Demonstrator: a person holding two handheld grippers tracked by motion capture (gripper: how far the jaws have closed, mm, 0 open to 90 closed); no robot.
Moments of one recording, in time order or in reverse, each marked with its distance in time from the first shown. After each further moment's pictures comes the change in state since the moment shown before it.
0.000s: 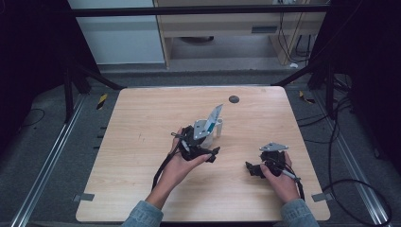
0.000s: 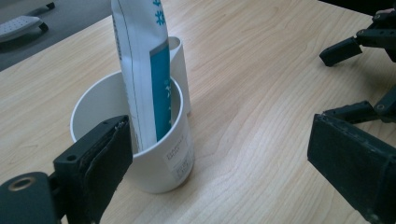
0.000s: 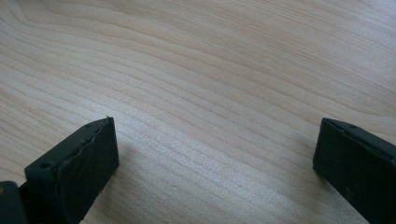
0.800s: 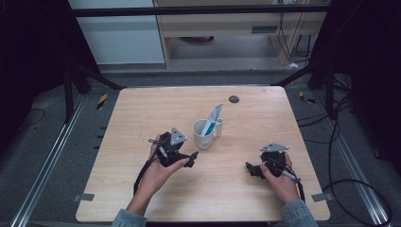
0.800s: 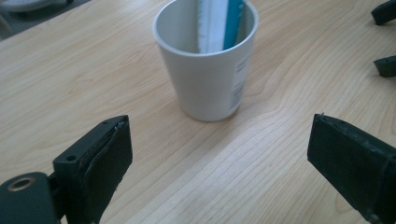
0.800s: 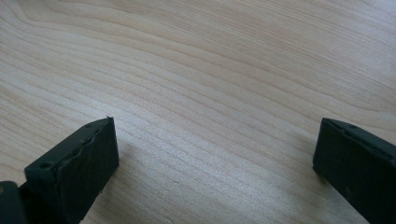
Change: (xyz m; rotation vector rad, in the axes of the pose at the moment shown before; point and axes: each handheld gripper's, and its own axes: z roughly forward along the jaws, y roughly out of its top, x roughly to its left) left arm 0.036 -0.044 -0.035 0.066 0.077 -0.066; right arm 0.001 -0.001 -0.001 0.000 -0.006 0.009
